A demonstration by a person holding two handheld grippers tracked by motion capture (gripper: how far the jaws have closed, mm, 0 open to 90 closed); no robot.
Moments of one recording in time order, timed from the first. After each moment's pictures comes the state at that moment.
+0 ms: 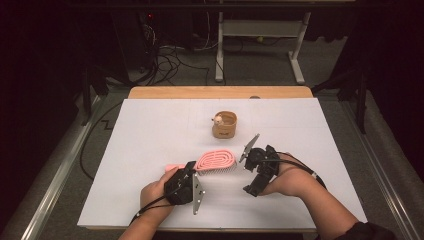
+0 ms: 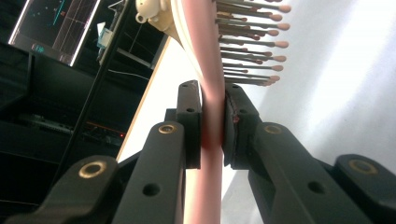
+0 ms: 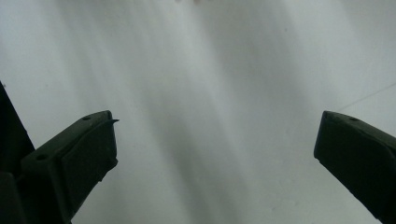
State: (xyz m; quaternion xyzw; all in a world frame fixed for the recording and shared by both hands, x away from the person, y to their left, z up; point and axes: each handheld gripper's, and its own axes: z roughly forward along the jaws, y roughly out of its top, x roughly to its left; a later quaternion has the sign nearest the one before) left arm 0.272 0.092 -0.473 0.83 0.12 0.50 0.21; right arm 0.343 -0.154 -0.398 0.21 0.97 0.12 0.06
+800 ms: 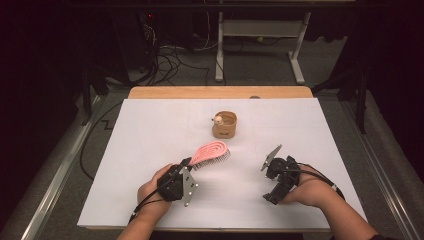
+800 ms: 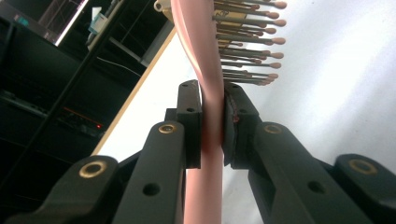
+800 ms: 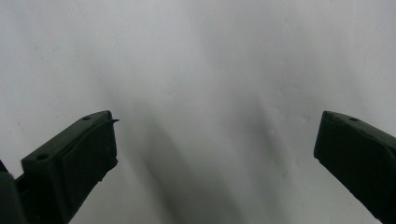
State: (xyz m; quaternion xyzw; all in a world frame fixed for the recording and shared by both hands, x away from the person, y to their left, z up) left arm 0.279 0.108 -0.464 0.82 0.18 0.46 0.27; right arm 0.334 -0.211 -0.433 0.25 0.96 0.10 0.05
